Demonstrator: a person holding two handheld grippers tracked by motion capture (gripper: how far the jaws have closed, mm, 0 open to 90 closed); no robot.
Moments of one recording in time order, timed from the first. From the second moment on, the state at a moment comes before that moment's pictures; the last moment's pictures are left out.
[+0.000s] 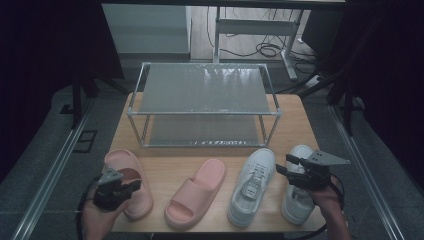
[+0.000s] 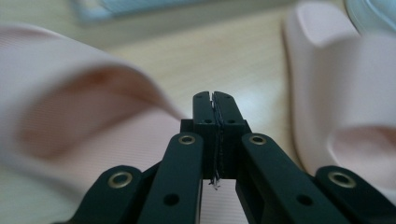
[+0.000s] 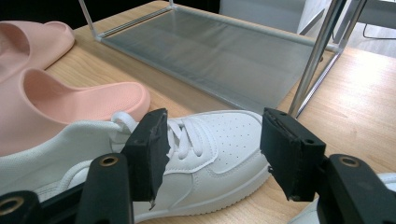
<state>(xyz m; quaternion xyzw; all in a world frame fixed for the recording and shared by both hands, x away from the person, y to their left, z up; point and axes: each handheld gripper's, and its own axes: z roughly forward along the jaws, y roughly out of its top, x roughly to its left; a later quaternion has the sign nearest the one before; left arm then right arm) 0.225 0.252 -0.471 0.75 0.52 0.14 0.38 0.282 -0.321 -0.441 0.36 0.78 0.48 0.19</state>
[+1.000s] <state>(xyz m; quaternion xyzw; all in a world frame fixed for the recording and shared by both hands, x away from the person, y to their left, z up) 0.267 0.352 -0.480 0.67 0.62 0.18 0.37 0.284 -0.320 -0.444 0.36 0.78 0.48 0.19</state>
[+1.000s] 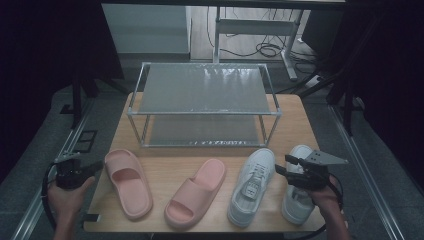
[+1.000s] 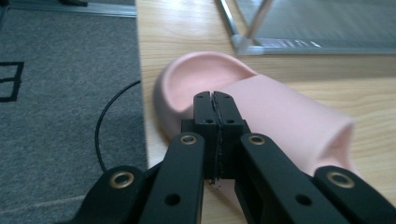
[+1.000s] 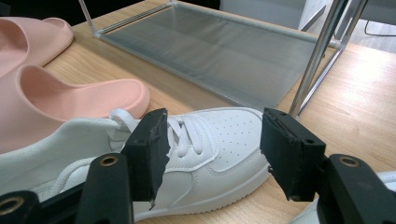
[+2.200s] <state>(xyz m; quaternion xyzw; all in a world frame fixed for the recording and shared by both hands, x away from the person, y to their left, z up) 0.316 0.365 -0.526 0.67 0.65 0.14 0.33 0.285 -0.321 -0.444 0.36 0.78 0.48 0.19</state>
